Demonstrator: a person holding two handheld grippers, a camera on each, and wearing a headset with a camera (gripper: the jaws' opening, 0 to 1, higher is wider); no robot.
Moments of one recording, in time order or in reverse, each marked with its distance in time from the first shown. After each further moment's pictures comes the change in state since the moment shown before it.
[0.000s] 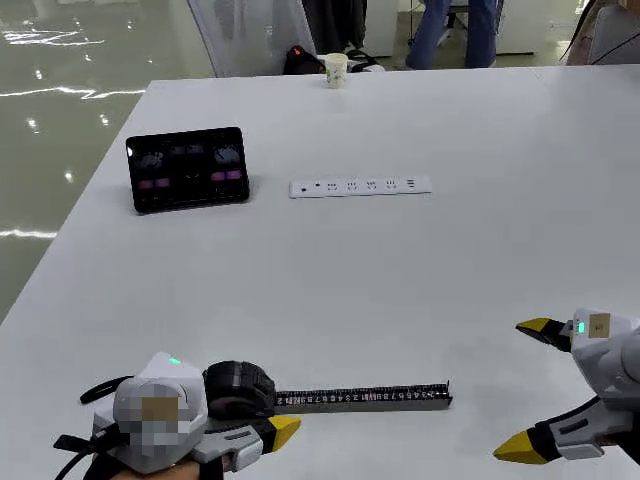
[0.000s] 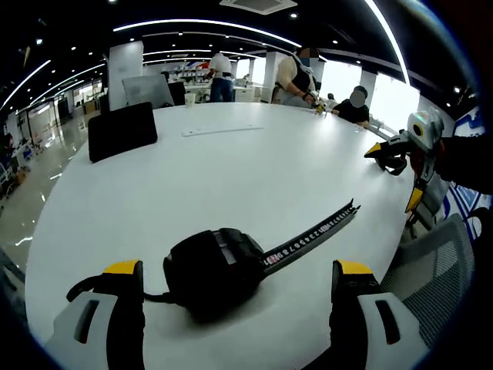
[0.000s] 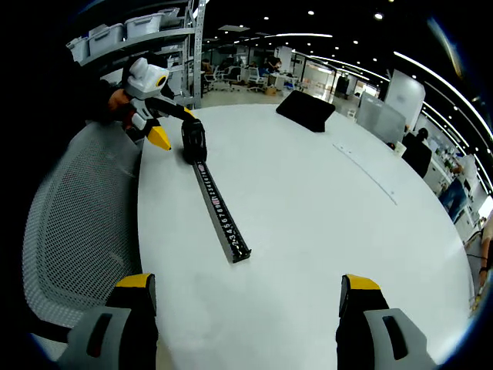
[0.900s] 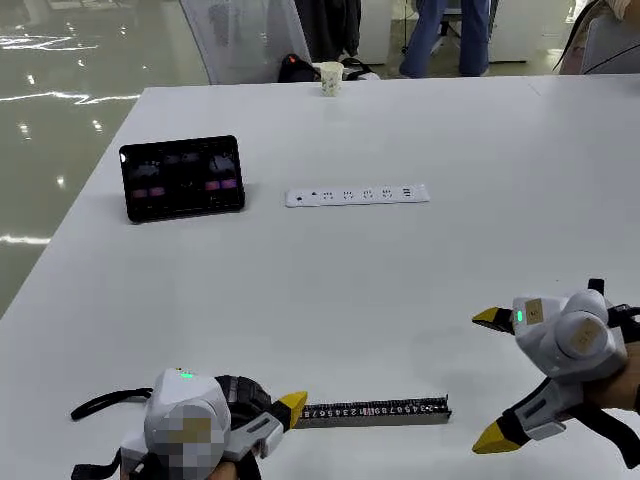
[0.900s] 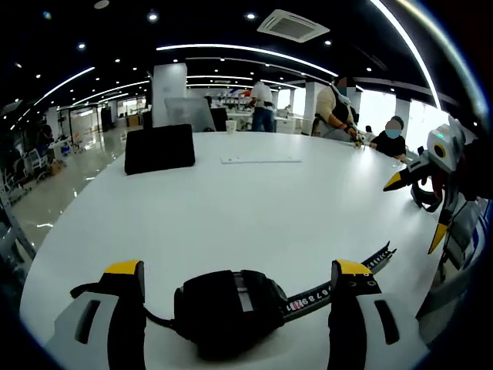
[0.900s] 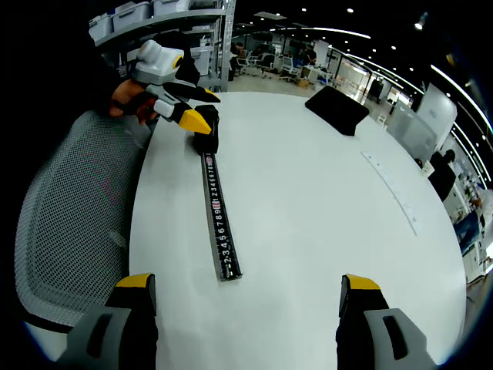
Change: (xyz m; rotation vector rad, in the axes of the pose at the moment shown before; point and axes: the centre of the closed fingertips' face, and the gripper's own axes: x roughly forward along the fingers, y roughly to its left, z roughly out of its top) left arm 0.012 0.030 0.035 -0.102 -0.226 0.267; right arm 0.035 -0.013 0.020 -0.147 0.080 0.109
